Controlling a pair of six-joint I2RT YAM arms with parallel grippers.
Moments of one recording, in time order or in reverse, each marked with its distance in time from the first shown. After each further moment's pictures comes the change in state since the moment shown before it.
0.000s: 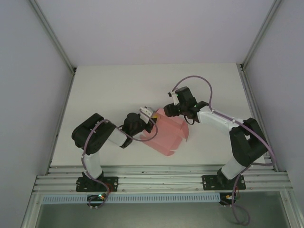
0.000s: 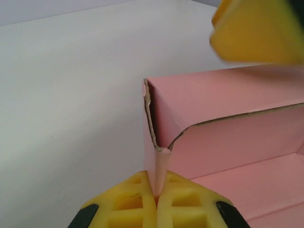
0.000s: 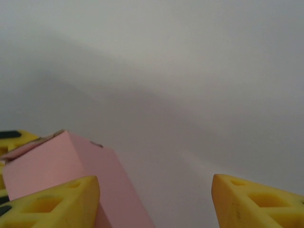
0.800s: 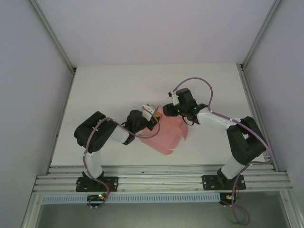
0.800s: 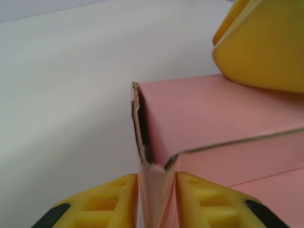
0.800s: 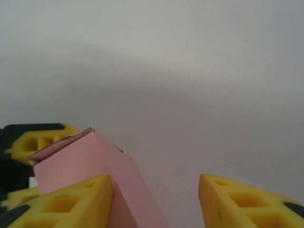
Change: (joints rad) left arm 0.000 0.043 0.085 -0.071 -0.021 0.013; right arm -0.009 0.018 -0.057 0.146 -0.081 0.082
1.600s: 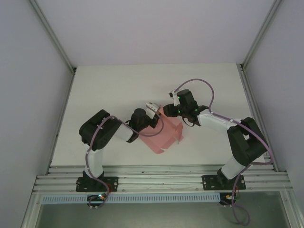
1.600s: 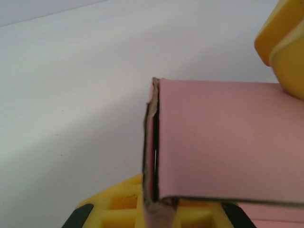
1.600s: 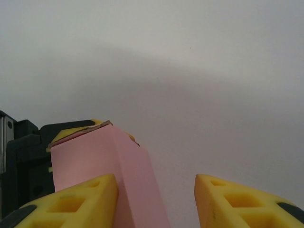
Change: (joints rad) left arm -0.024 0.061 0.078 -0.026 -0.120 0.013; right arm 0.000 -0.015 -0.043 0.059 -0.014 0.049
